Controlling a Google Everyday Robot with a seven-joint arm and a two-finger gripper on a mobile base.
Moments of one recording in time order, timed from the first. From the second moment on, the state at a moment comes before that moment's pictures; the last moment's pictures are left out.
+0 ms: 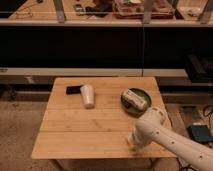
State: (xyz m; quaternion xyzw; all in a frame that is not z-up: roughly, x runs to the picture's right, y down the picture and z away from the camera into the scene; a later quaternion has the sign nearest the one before) arm 0.153 0.303 0.745 -0.20 -0.29 -0.70 0.62
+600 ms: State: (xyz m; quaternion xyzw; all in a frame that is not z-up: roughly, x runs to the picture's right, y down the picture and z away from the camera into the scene) arm 0.034 0.299 0.729 -0.10 -0.36 -0.74 0.56
